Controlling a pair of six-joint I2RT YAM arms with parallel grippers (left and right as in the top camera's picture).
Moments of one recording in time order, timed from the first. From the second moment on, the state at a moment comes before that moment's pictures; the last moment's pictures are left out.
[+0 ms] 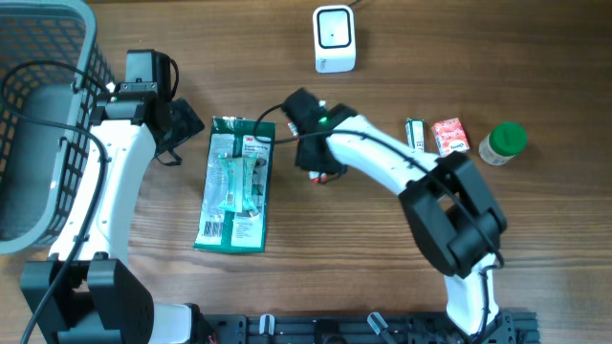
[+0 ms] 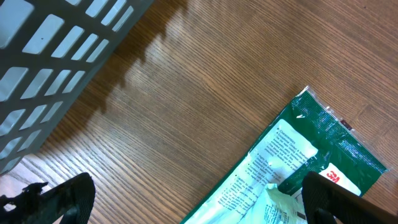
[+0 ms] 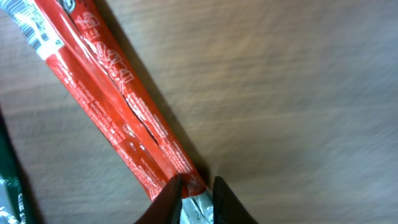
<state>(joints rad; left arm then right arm) 0.00 1.60 1.31 -1.00 -0.25 -0.61 0.66 2.10 1.48 -0.79 0.03 0.77</state>
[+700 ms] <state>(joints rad) 0.00 1.60 1.31 -1.00 -0.25 -0.61 0.55 2.05 1.48 -0.90 -0.13 0.08</state>
